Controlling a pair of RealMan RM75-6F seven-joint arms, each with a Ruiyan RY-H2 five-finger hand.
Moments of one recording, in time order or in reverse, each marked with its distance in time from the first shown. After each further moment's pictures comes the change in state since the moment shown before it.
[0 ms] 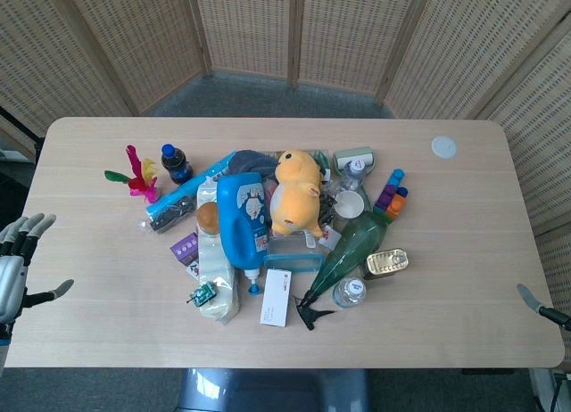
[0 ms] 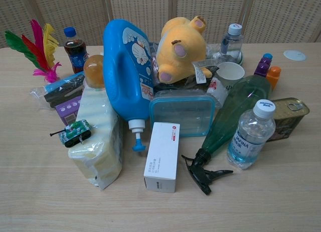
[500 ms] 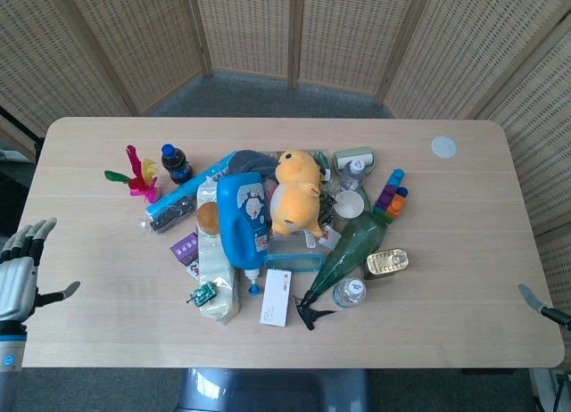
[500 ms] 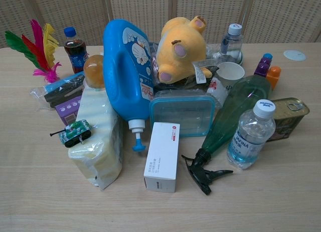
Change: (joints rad) left arm -0.009 -0.095 -0.043 -0.056 -0.196 -0.051 0.173; right arm -0.003 0.016 -0.002 -0.004 -0.003 -0.008 0.035
